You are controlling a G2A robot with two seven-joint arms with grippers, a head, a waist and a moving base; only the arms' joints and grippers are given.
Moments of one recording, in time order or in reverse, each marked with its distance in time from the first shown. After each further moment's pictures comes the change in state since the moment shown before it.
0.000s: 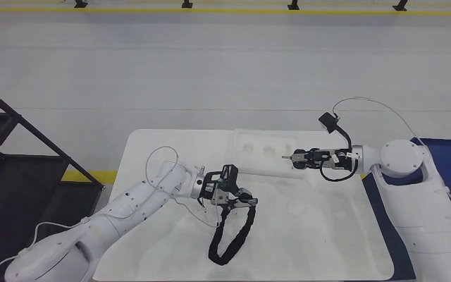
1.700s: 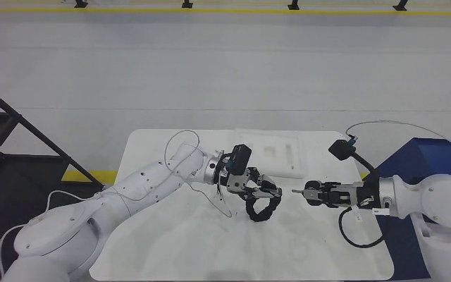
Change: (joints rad) left arm -0.215 -0.088 0.202 0.043 -0.049 0.002 0.340; right arm -0.338 0.102 0.304 -0.671 -0.095 0.112 0.163
